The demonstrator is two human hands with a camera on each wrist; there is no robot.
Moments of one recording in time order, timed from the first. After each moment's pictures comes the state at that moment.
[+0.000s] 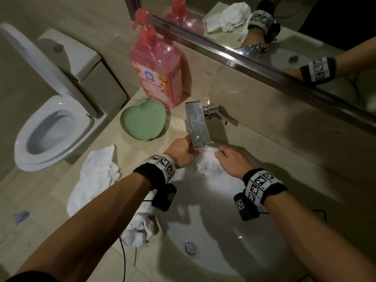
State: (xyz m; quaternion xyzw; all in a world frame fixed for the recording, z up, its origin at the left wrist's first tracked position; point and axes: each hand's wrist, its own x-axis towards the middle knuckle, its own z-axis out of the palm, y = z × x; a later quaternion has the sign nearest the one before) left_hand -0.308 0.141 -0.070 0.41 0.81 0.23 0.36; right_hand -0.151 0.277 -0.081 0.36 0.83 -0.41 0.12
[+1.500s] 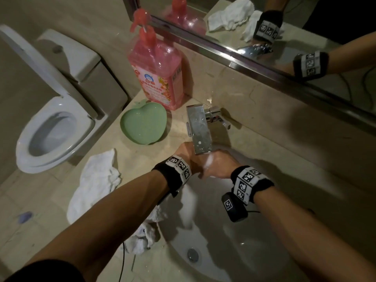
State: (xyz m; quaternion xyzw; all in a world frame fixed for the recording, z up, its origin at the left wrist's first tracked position) left_hand -0.294 0.171 -0.089 0.48 0.82 0.06 0.32; right_hand -0.188 0.263 -0.071 0.30 0.81 -0.42 0.27
